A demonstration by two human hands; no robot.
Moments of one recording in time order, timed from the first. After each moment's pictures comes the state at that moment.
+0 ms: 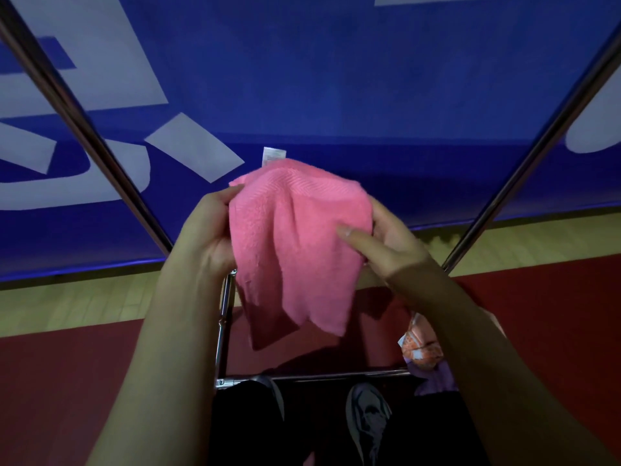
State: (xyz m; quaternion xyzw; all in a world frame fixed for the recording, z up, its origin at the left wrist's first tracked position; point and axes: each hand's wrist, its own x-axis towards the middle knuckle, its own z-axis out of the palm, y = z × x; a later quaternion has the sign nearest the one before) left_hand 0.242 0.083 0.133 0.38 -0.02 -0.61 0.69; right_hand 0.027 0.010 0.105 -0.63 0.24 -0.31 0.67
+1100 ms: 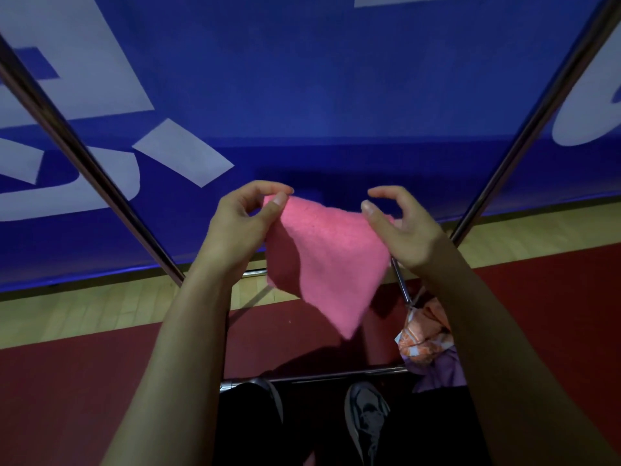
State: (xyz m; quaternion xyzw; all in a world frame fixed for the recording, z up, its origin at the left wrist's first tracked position) left_hand 0.217 0.073 0.115 0.67 -0.40 -0.31 0.54; right_hand -0.006 -0.029 0.099 -0.69 0.40 -0.32 0.52
